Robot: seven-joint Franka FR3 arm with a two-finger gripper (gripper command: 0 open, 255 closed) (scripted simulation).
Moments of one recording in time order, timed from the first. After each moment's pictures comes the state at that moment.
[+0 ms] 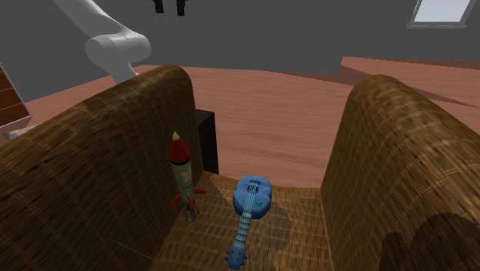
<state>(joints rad) 0.01 -0.83 -0.04 -2.33 -0.10 1.48 0.03</state>
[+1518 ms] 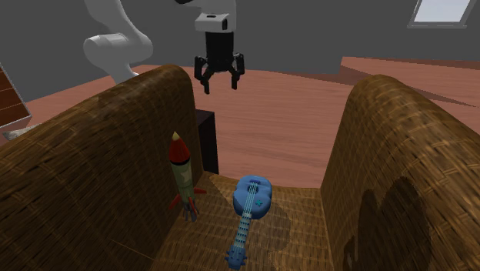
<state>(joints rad) -0.13 -0.19 -0.04 -2.35 -0.02 2.14 0.50</state>
